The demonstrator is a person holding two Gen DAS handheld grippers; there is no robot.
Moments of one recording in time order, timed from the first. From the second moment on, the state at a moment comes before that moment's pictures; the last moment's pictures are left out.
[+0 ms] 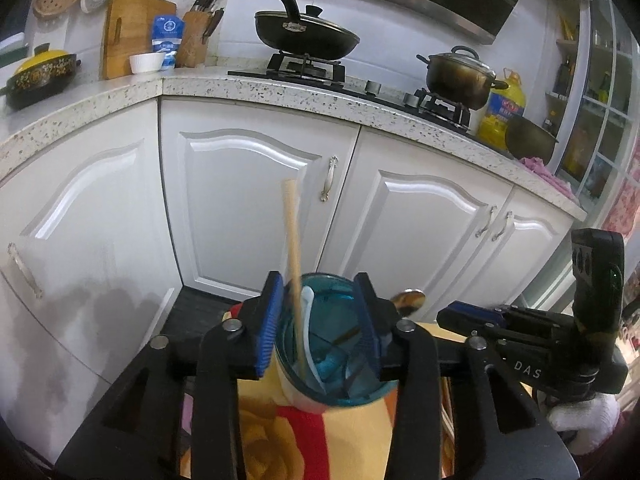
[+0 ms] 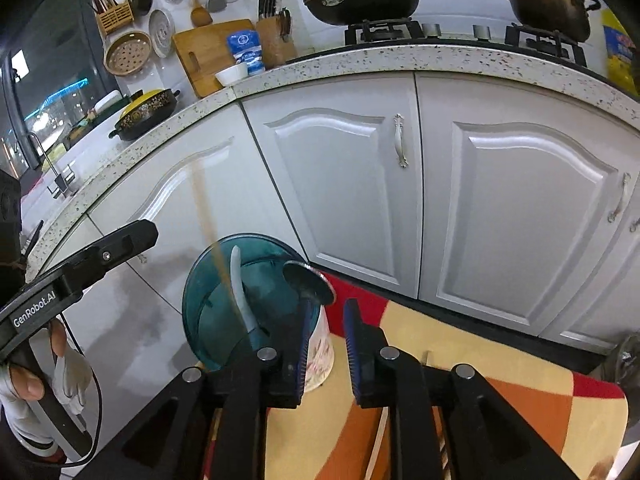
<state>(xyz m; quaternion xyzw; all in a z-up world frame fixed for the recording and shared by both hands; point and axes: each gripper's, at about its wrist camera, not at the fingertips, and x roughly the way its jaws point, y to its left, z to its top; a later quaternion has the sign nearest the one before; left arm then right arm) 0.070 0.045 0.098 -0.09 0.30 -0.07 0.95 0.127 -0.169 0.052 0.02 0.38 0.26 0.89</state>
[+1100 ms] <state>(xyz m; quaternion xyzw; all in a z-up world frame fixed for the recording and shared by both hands) 0.010 -0.044 0.051 -0.04 0.36 -0.09 0.93 0.034 -0.243 0.039 0.04 0.39 0.18 0.90</state>
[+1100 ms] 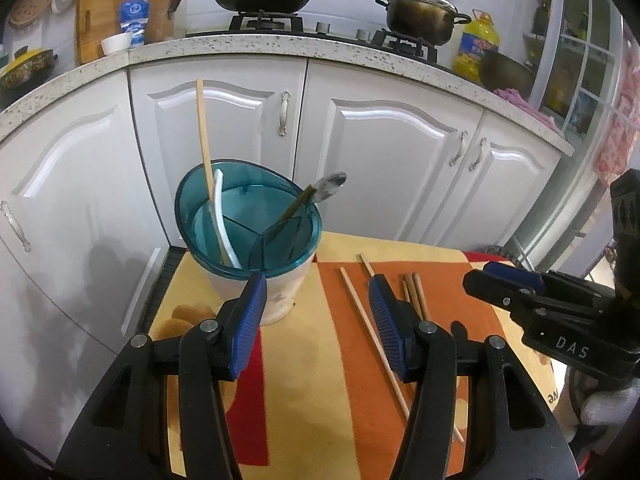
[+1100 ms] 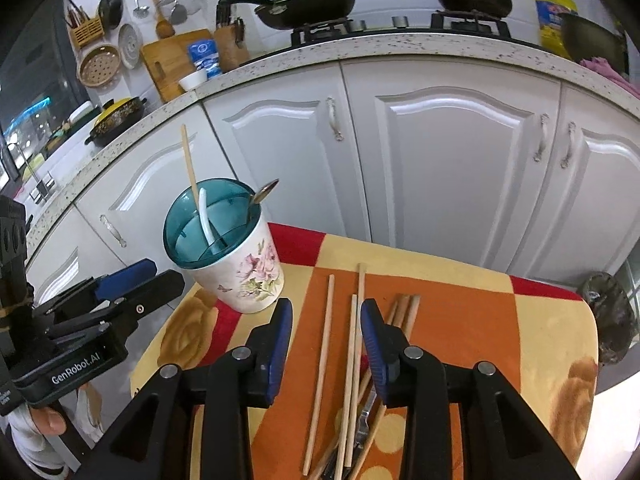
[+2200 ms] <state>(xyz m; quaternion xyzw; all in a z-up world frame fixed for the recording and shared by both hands) 0.014 -0.080 0.030 -0.01 0.39 -0.09 0.92 0.027 -0.281 0.009 0.04 0.43 0.12 0.89</state>
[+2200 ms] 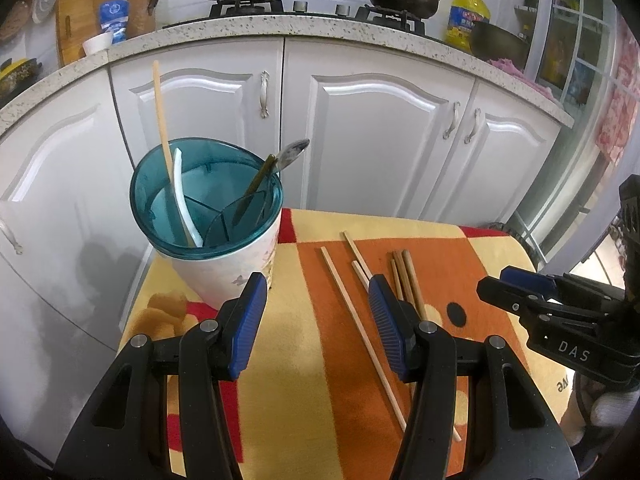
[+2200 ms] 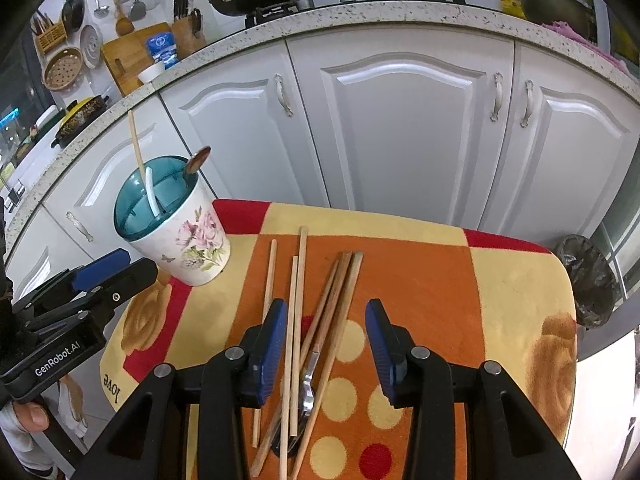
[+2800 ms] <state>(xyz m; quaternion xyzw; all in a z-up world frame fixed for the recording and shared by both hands) 0.025 -0.059 -0.011 -0.04 0.45 -0.10 0.89 0.064 -0.267 -0.046 0.07 0.49 0.17 0.85</state>
